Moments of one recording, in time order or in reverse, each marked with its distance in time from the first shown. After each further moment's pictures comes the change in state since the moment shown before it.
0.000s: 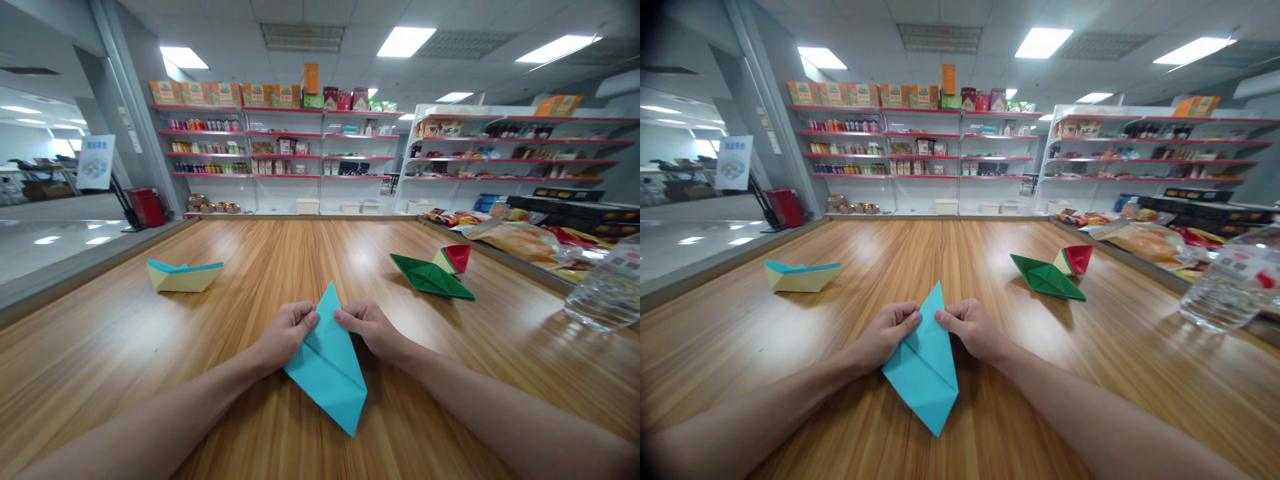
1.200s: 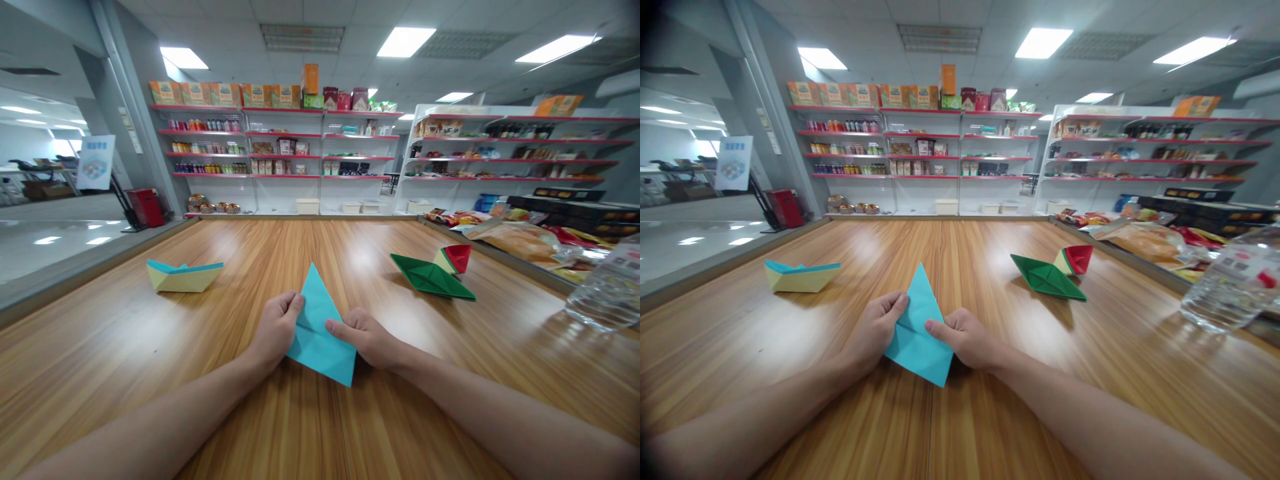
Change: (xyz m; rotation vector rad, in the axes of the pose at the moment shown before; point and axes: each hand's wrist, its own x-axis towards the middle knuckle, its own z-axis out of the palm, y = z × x) left_hand 0.004 -0.001 0.001 -0.071 0.410 -0.027; right_hand -0.001 -0.005 0.011 -0.107 -0.106 0.021
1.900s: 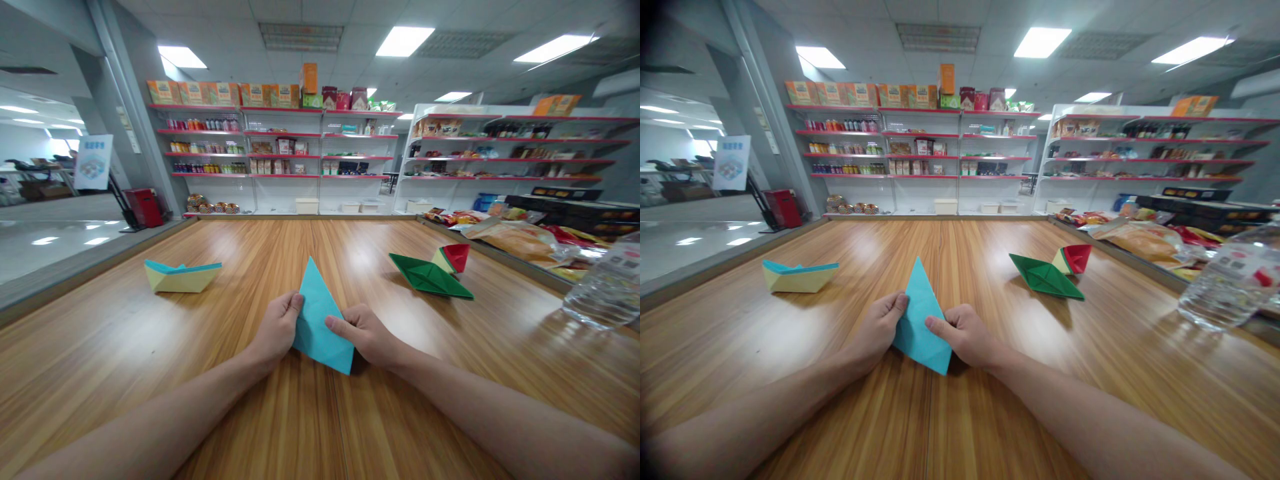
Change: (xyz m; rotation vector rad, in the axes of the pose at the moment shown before) left_hand 0.002 -0.007 0.000 0.029 -0.037 0.027; right_hand -0.001 0.003 -0.003 -0.125 0.117 -0.038
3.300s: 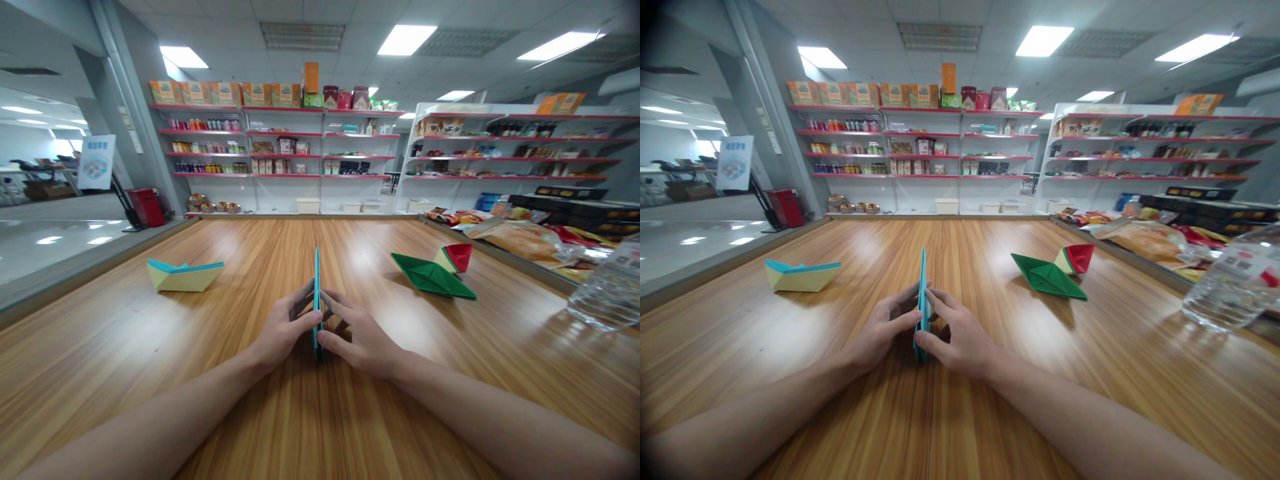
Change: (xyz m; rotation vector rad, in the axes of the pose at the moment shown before) left_hand -0.004 0.012 -0.002 -0.372 -0.307 0.090; right_hand -0.004 -0.017 0.008 -0.369 0.057 -0.254
